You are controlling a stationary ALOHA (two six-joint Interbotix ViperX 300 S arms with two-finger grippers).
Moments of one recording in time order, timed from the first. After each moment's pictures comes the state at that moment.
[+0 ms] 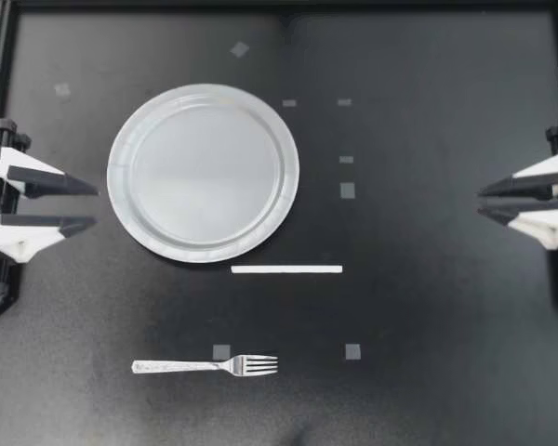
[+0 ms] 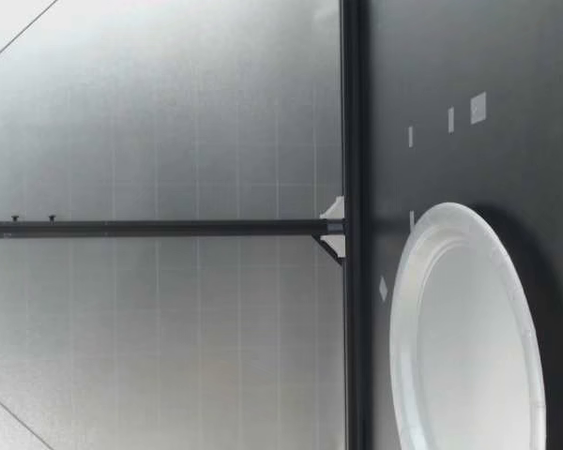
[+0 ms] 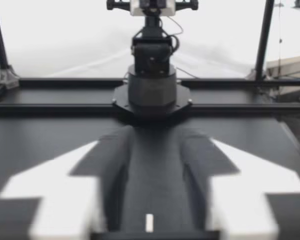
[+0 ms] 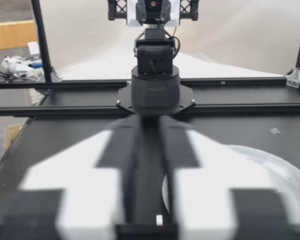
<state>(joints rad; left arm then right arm) -0.02 -0.97 1.21 0.00 -0.30 -0.01 -0.01 -0.96 1.18 0.00 -0.29 0.00</state>
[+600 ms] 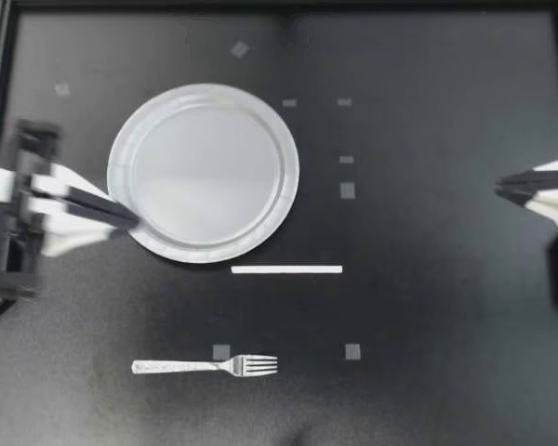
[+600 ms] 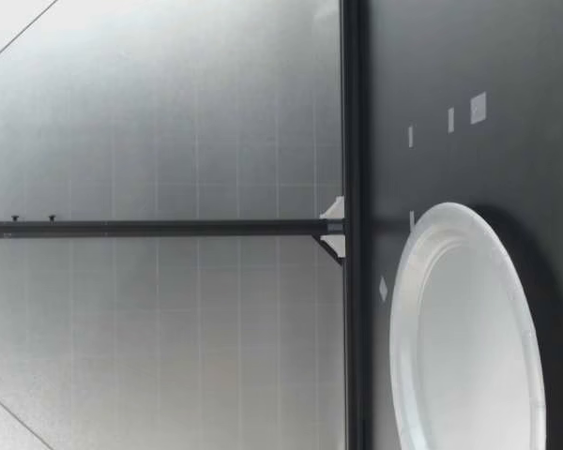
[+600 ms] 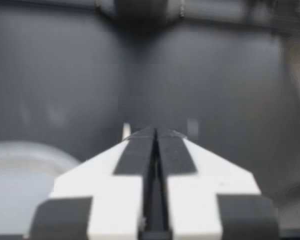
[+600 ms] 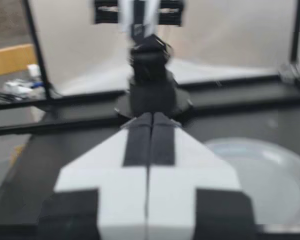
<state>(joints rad) -0.02 -0.80 0.92 -0.12 0.24 -0.02 -0.06 -1.06 1.24 0.02 -0.27 0.08</state>
